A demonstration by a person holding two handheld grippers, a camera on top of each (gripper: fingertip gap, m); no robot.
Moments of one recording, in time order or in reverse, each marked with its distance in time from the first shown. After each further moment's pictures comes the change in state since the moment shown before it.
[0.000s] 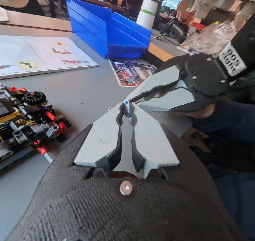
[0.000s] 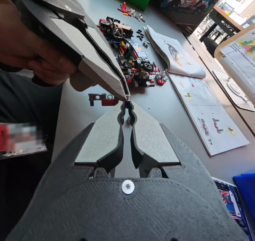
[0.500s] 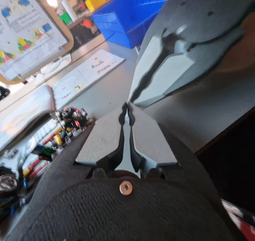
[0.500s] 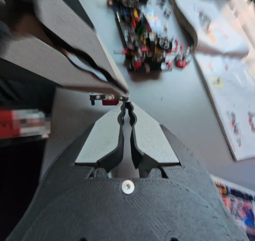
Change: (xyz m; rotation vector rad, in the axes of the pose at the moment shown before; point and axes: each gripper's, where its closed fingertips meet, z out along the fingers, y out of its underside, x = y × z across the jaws) left arm -0.014 0.016 0.003 -0.095 -0.363 0.569; right arm -0.007 0.026 0.021 -0.165 -0.151 0.044
